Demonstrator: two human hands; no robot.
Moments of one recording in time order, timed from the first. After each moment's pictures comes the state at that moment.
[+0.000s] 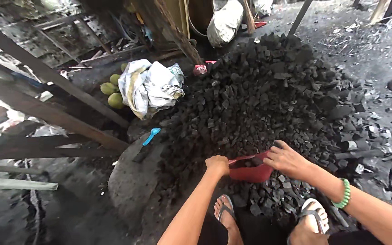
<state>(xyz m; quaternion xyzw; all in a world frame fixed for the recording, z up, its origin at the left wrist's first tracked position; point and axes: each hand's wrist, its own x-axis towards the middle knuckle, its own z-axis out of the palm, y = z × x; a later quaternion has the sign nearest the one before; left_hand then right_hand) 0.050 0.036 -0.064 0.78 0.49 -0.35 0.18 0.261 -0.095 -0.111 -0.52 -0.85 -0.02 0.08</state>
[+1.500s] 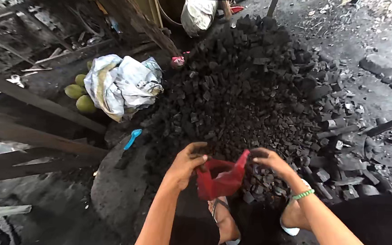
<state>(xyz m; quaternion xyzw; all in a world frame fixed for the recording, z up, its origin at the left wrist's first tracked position) -0.021 0.027 -0.038 0.61 0.48 0.12 0.62 0.231 -0.128 -0.194 -0.66 -0.33 0.48 0.48</state>
